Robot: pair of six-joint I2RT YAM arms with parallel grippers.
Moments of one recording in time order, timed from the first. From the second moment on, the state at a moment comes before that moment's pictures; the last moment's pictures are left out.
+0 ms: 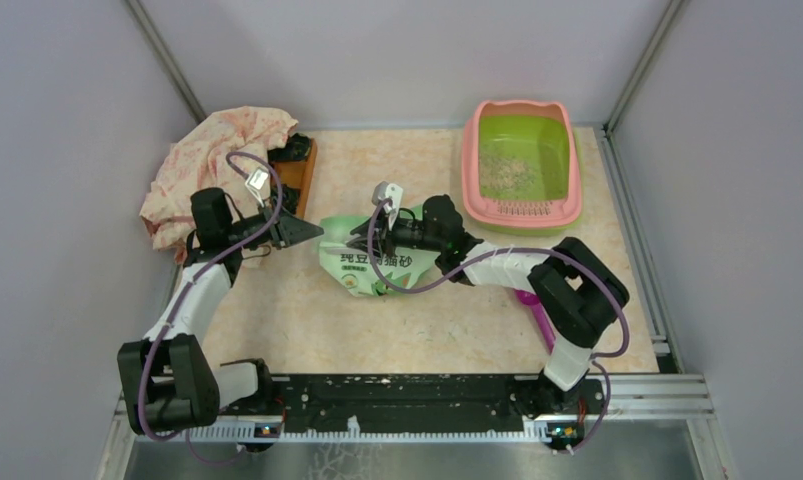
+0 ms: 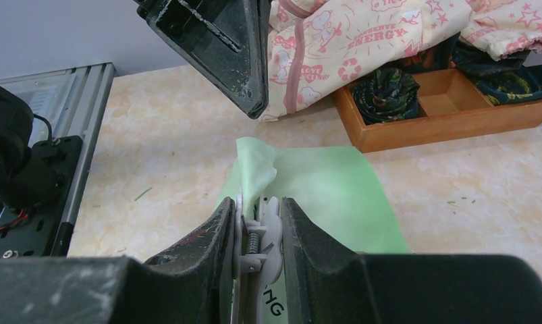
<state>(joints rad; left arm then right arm) 0.11 1.19 0.71 0.08 1.12 -0.51 0.78 1.71 0.93 0.78 -0.61 0.02</state>
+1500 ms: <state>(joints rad) 0.12 1.19 0.71 0.11 1.14 -0.53 0.73 1.48 0.97 0.52 -0.66 -0.06</state>
